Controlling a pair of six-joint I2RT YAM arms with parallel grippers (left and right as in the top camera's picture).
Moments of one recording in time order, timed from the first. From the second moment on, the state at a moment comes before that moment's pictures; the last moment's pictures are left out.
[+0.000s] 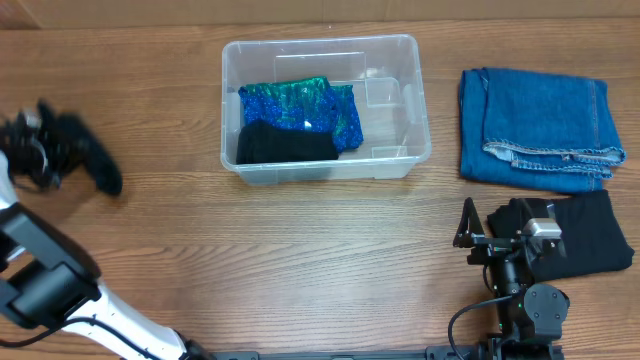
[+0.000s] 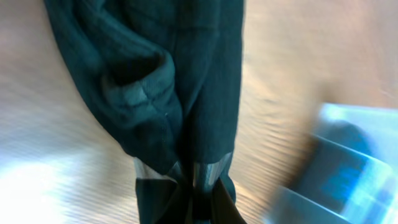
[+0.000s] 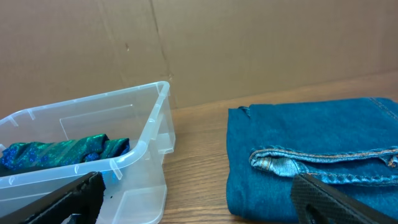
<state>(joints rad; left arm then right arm) 0.70 2.07 1.75 -1.04 0.55 -0.12 -0.06 0.01 0.02 -0.03 -0.09 0.20</state>
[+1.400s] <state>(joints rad) -0.48 2.41 2.47 -1.15 0.45 -0.37 -0.06 0.01 0.02 -0.03 -0.09 0.20</state>
